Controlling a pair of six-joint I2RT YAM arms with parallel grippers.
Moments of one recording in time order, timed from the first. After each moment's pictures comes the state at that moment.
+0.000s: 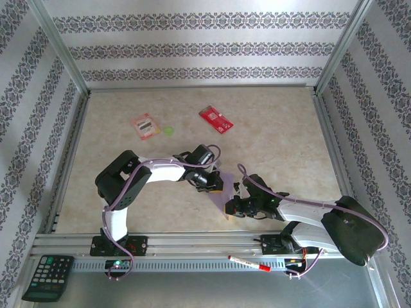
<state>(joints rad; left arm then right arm) -0.76 1.92 1.05 -0.17 0.61 -0.81 0.70 1.20 0.22 0.04 -0.55 0.89</state>
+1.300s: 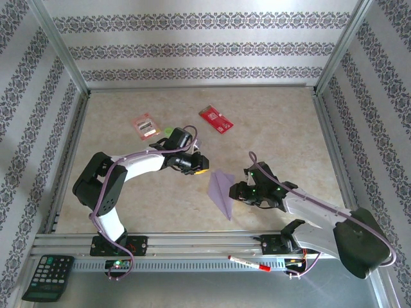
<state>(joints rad) -0.56 1.74 1.01 -0.21 0.61 -0.81 0.57 1.11 0.38 -0.25 -0.39 0.84</state>
